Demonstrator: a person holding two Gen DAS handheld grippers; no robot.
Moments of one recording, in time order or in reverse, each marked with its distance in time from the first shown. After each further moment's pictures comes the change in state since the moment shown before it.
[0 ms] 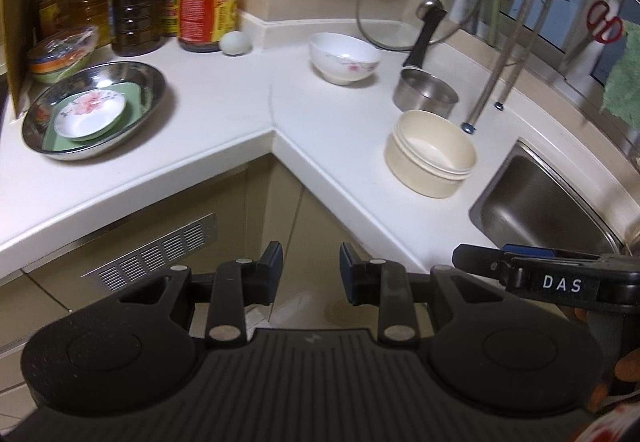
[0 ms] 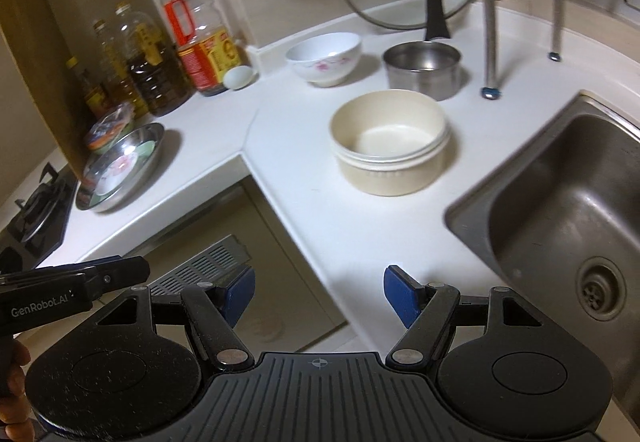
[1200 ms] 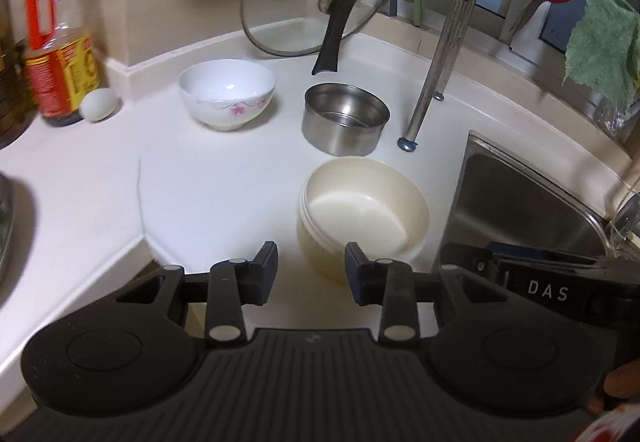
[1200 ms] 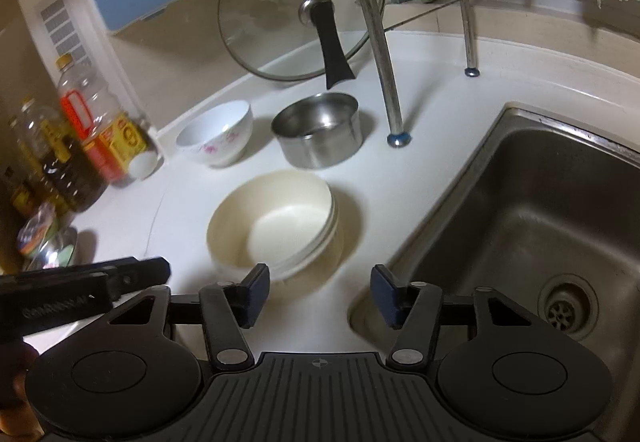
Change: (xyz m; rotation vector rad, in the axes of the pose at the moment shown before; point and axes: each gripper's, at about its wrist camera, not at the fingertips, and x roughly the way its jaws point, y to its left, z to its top) left arm 0.116 -0.064 0.090 0.228 0.012 -0.177; right arm 0.030 -0.072 0.054 0.184 -0.156 -0.140
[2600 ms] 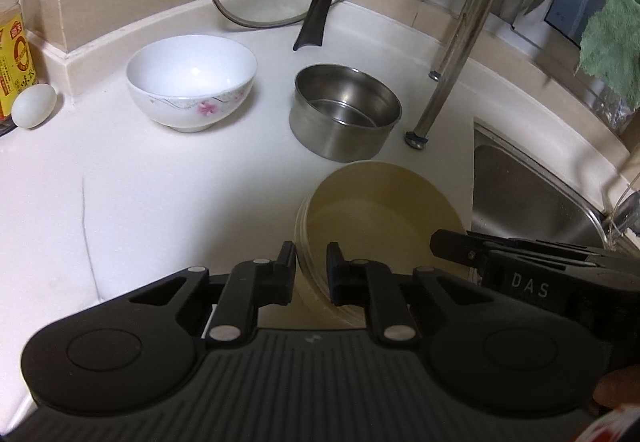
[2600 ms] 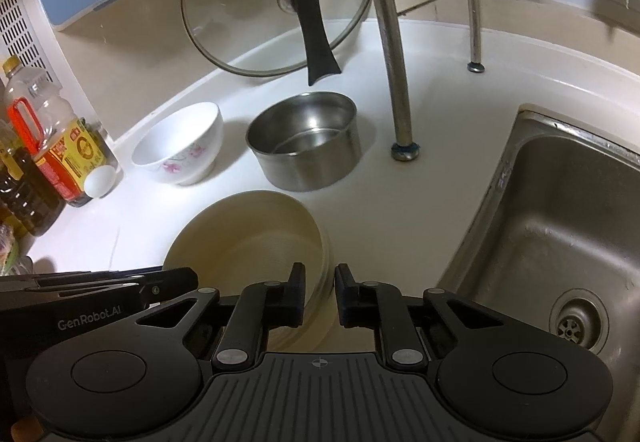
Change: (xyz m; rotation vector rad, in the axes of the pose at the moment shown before) left arm 0.078 0.029 0.039 0.014 0.098 -0.106; right arm 0.066 0.011 0.035 0.025 0.033 -0.079
